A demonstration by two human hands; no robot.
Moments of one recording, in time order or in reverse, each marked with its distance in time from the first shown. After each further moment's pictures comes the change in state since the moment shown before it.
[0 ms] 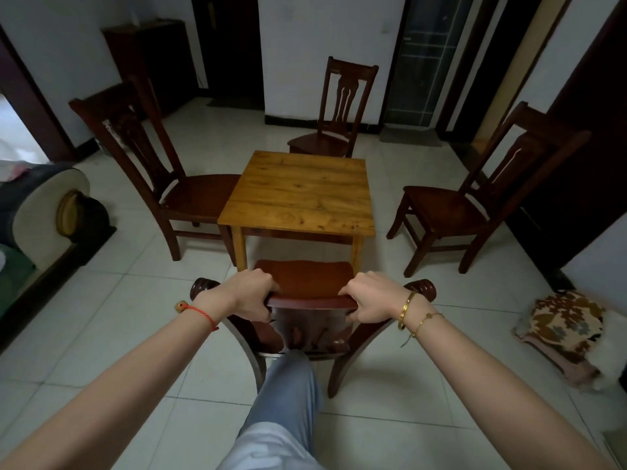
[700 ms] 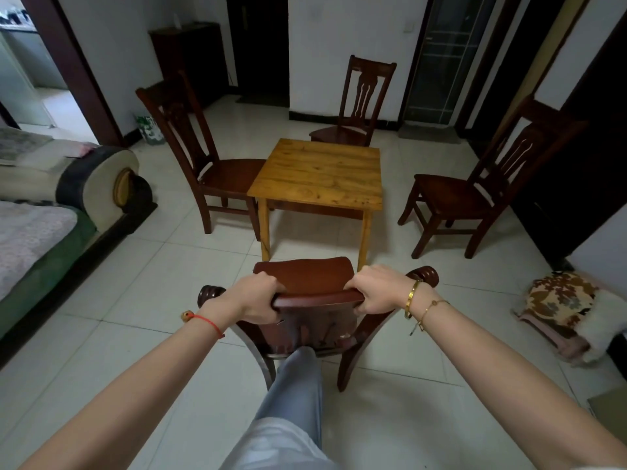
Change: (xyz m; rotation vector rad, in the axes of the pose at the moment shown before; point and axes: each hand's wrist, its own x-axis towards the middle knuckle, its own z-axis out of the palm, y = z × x) left_hand -0.198 0.120 0.065 -0.075 0.102 -0.075; right_hand -0.167 -0.111 0.012 0.012 -0.024 -0.125
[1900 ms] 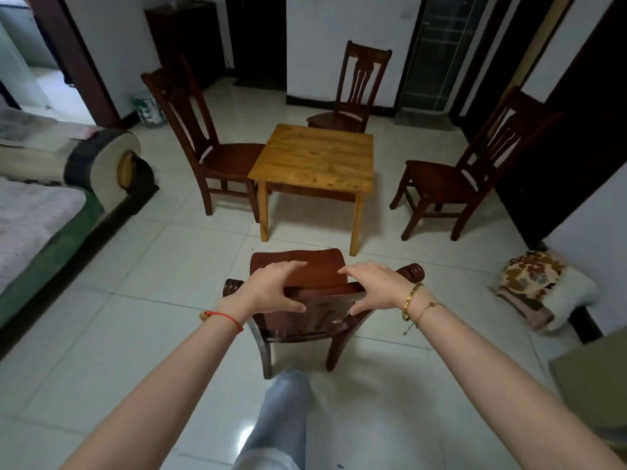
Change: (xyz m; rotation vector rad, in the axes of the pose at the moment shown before) left_hand -0.075 0.065 0.011 -0.294 0.070 -0.067; right_hand -0.092 -0.048 0.014 0.162 -0.029 0.150
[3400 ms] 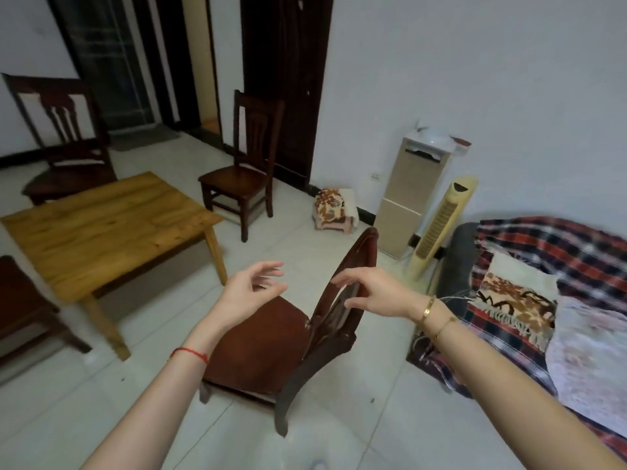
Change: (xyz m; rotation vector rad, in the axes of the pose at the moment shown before) left_hand 0.104 -0.212 -0.219 -0.656 -0.421 0.720; right_hand 0.101 -0.297 -0.111 0.451 0.416 0.951
